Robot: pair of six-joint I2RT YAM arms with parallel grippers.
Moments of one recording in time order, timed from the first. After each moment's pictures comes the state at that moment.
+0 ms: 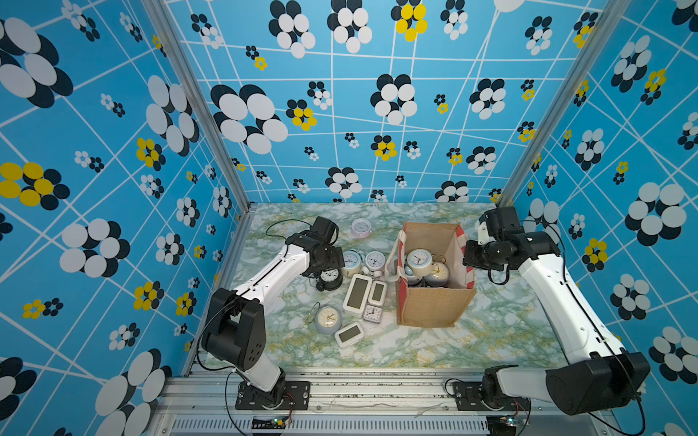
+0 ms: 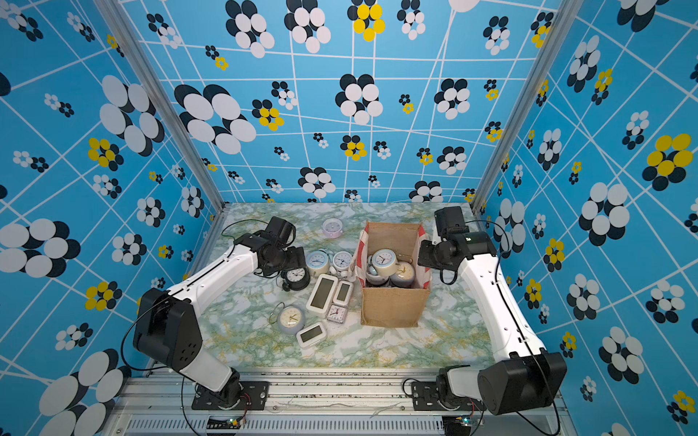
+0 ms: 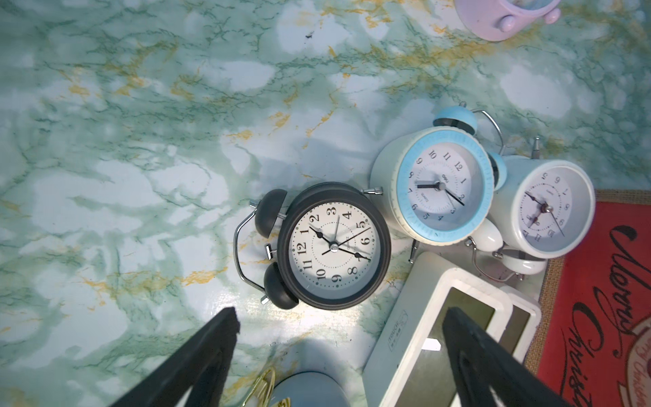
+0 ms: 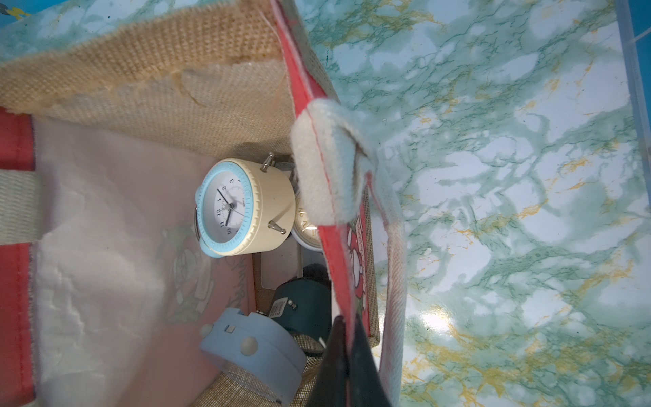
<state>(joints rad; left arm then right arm) -0.38 1.63 1.27 -0.79 -0.07 -0.60 0.14 1.33 1.39 -1.11 -0.01 0.30</state>
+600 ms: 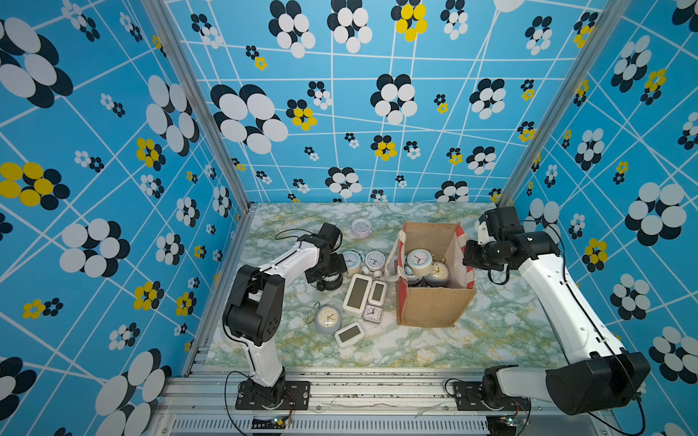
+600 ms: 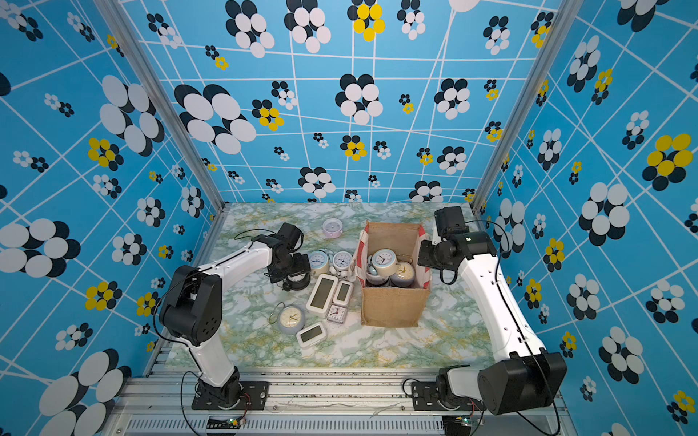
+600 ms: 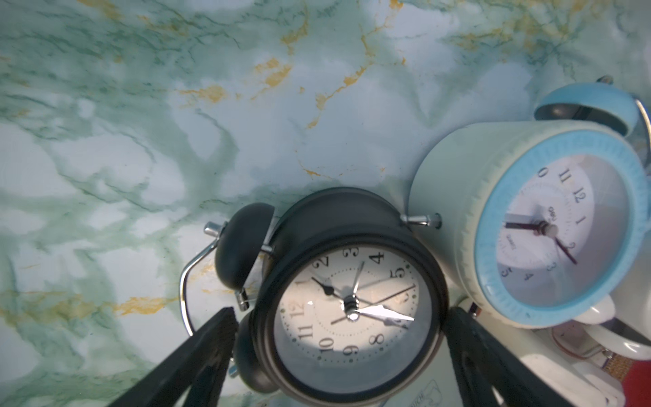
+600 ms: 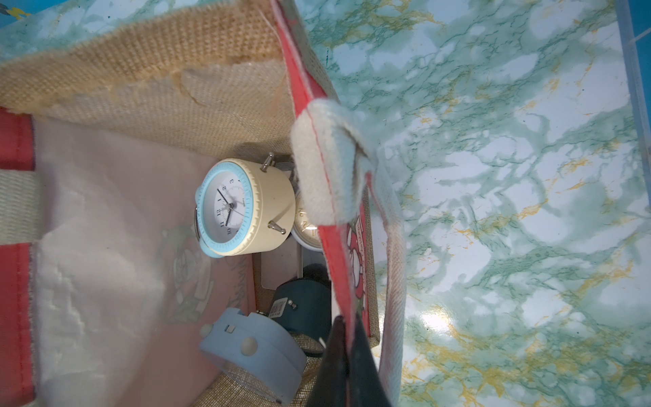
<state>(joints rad) -0.37 1.82 1.29 -0.75 -0.03 -0.67 0.14 1.33 1.39 -1.11 -0.01 0.30</state>
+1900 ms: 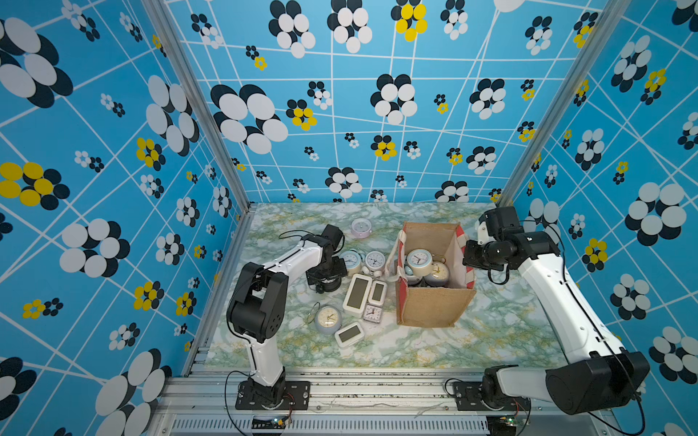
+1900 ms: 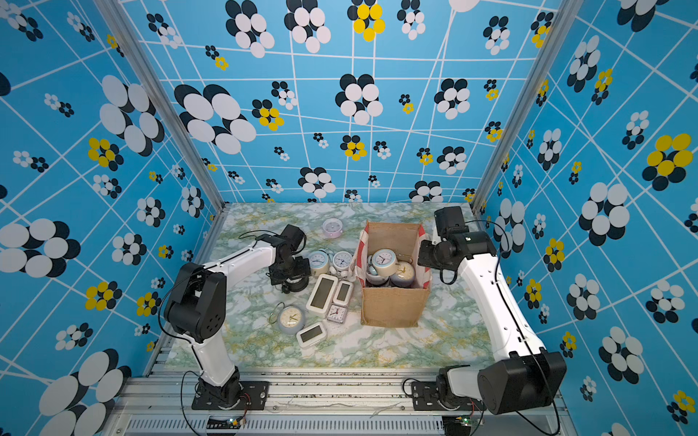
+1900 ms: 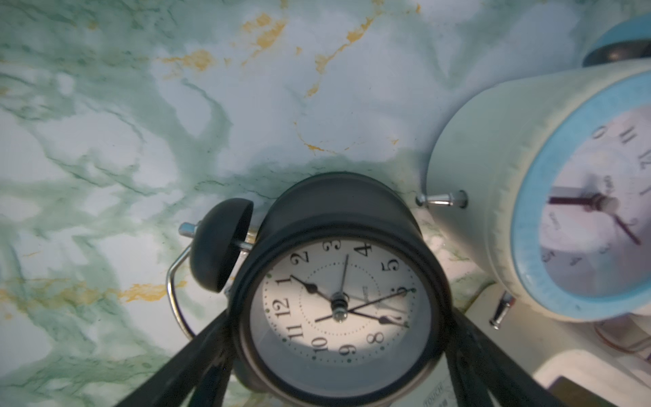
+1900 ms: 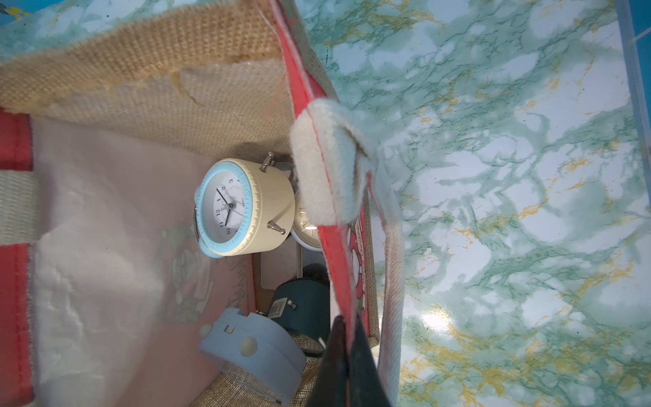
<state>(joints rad) -0.38 1.86 1.31 -0.82 -0.03 -0.63 0.14 1.33 1.39 -1.11 -0.01 0.30</state>
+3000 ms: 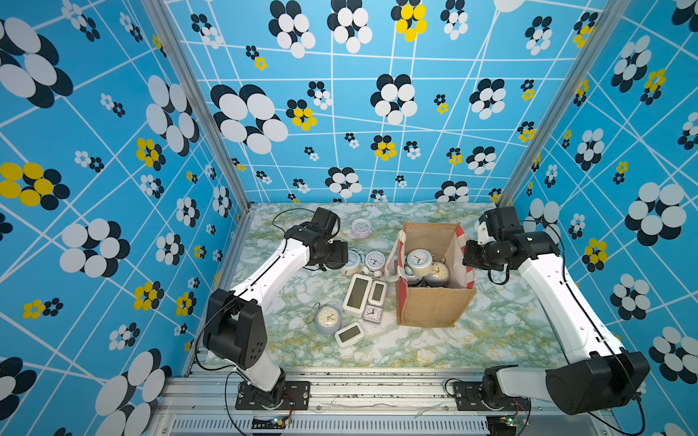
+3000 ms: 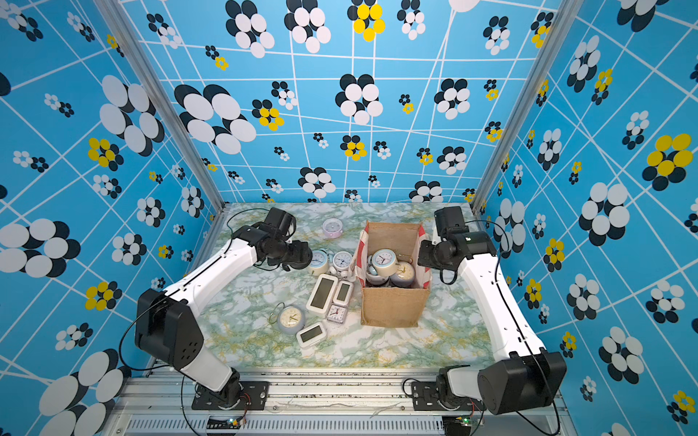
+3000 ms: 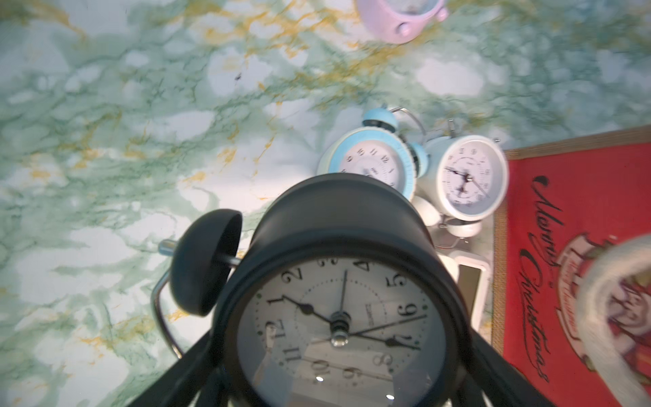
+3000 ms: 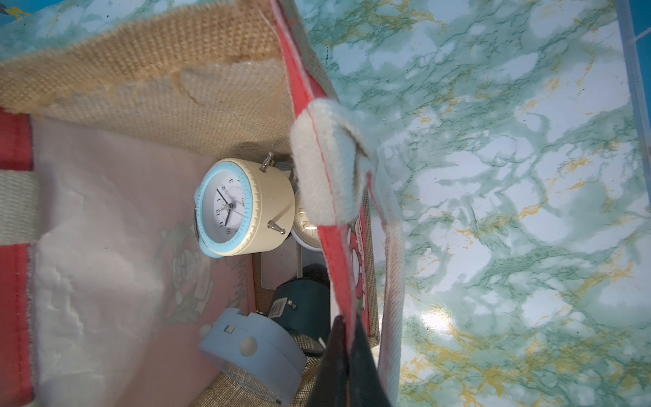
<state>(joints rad) -0.40 1.60 1.40 -0.83 0.06 -0.37 0.14 1.33 1.39 -1.11 -0.01 0.30</state>
